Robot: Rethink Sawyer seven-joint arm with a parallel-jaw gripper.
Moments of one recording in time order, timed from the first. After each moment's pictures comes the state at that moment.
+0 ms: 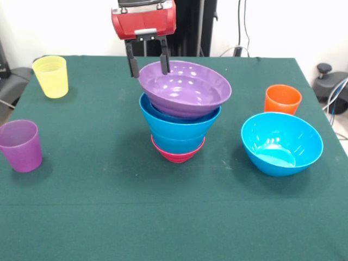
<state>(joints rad) -0.83 -0.83 0.62 1.92 -0.46 0.41 1.78</state>
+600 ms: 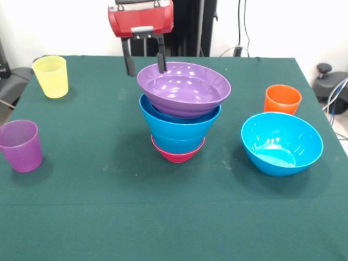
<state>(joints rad) -0.84 -0.86 0.63 1.92 -0.45 0.41 1.78</state>
